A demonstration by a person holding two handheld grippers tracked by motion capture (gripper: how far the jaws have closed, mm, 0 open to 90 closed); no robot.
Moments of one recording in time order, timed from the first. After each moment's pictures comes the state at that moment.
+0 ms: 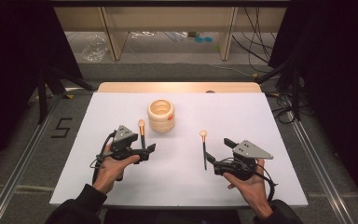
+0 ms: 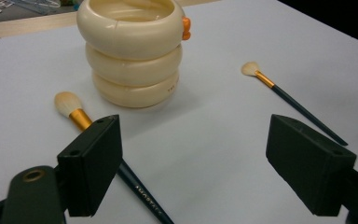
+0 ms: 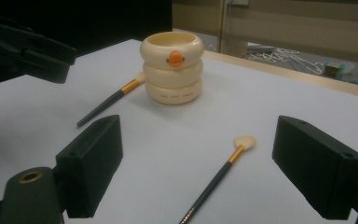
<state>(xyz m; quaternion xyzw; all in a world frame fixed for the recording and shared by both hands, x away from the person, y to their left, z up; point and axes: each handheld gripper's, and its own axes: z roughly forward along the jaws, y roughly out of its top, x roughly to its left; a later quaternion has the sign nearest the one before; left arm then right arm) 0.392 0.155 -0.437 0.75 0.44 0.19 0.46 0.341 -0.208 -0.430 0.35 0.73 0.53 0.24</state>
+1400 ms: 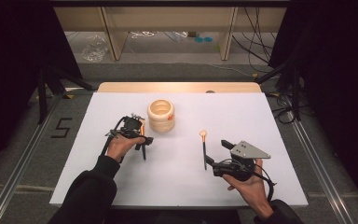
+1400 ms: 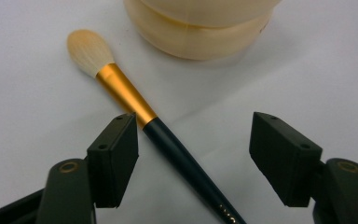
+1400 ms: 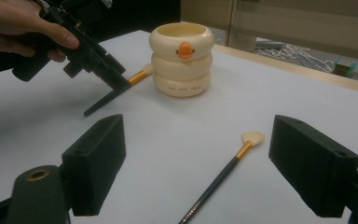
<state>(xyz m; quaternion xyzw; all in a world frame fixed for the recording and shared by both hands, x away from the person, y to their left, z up) 0.477 0.151 -0.464 0.82 0.48 0.12 0.28 0.342 -0.205 -0.432 0.34 0.74 0.53 0.24</state>
